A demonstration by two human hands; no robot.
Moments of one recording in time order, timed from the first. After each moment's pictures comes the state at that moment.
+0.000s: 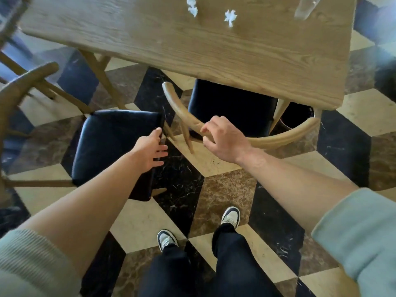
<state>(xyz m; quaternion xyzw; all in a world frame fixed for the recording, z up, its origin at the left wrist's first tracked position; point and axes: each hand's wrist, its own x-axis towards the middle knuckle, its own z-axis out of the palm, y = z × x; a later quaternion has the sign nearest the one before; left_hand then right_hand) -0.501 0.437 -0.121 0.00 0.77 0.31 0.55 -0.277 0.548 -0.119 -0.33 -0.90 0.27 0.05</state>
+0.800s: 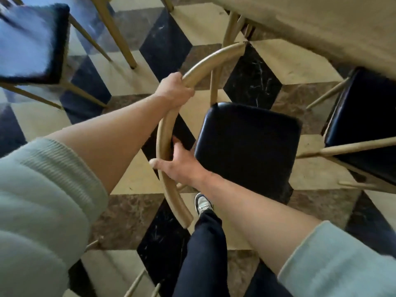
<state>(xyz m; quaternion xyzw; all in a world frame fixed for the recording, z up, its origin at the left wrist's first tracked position) -1.049 0.352 -0.141 0.34 0.87 0.17 0.33 -0.893 0.268 -0.168 -0.36 -0.64 0.67 -0.13</state>
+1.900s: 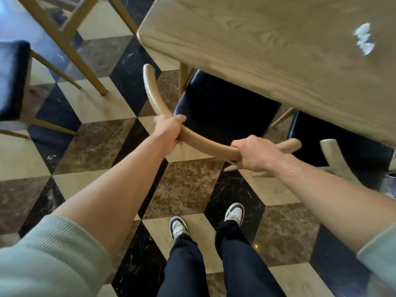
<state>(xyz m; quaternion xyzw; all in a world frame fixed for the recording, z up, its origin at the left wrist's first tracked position) -0.940 0.461 -0.144 -0.07 0.76 0.44 0.48 -0.711 0.544 -0.138 -0.33 -0.89 0.22 -0.24</state>
